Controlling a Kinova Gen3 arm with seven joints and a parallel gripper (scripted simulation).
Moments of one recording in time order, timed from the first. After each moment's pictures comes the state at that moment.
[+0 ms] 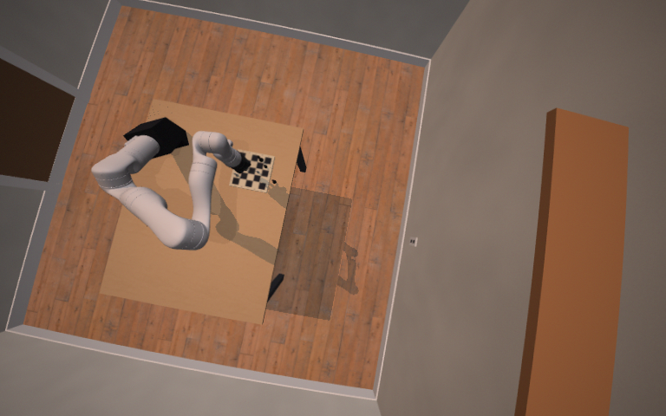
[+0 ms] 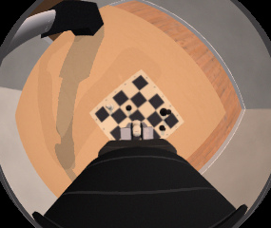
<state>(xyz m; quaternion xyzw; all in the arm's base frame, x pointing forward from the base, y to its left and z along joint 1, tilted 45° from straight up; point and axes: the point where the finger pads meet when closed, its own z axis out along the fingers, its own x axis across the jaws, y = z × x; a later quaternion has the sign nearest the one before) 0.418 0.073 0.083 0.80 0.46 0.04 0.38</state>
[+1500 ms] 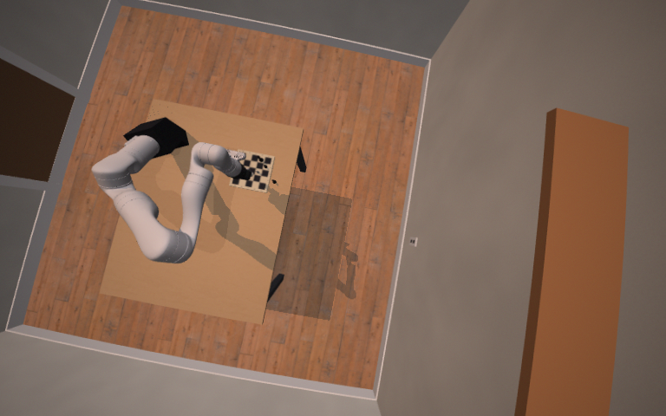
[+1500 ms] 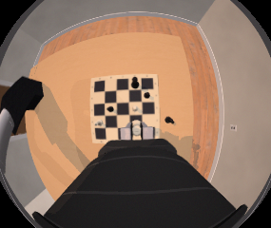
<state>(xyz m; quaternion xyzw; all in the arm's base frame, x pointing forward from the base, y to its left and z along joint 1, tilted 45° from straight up) 0.444 0.058 0.114 0.92 0.07 0.20 0.33</state>
